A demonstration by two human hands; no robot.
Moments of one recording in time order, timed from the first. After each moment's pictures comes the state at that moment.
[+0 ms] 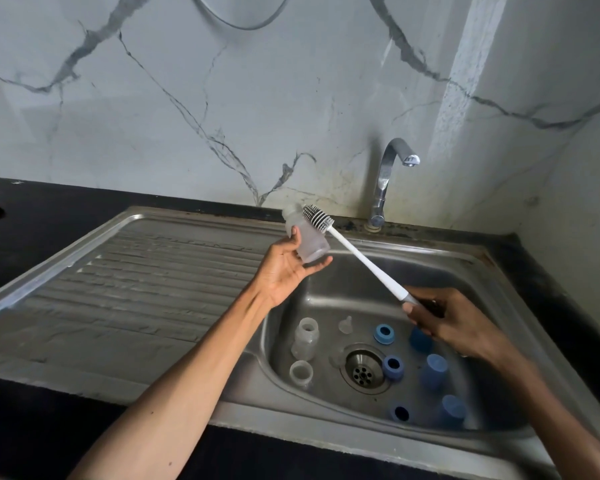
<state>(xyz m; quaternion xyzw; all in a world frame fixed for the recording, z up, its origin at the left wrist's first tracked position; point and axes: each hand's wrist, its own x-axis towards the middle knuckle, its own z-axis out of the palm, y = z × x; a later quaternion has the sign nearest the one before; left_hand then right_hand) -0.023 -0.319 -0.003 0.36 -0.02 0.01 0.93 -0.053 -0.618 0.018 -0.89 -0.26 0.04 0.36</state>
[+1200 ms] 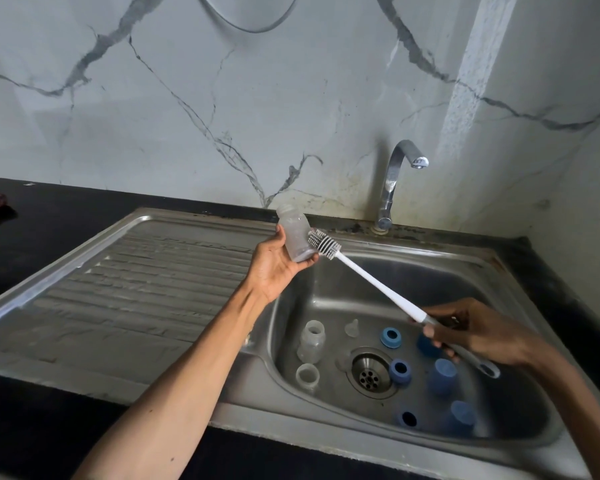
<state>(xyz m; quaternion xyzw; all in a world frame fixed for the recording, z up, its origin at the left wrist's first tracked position) -0.023 -0.297 -0.002 0.36 0.00 0.04 0.93 -0.051 -0.638 0.032 -0.87 -0.26 0.20 0.36</state>
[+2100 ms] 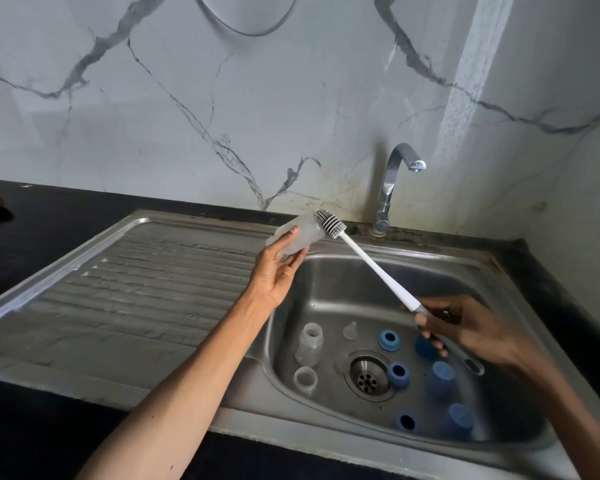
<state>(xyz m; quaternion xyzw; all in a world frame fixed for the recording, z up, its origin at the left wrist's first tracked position) -0.028 -0.310 0.004 0.32 0.09 0.11 0.94 -0.055 -0.627 0.030 -0.86 -0.23 0.15 0.43</state>
